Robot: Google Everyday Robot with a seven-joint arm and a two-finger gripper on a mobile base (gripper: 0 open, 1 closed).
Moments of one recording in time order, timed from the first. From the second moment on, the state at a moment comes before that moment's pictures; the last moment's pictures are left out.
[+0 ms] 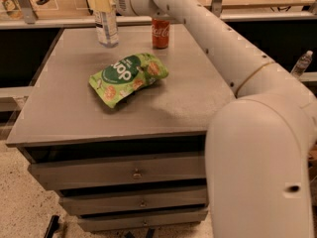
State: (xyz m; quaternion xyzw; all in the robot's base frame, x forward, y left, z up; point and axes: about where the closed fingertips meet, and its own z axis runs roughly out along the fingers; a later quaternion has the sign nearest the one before) arm 0.833 0.153 0.994 -0.34 0.69 0.31 0.56
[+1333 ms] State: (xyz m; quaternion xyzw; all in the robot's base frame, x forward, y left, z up) arm 0.712 0.093 1.060 -0.40 0.61 0.41 0.54
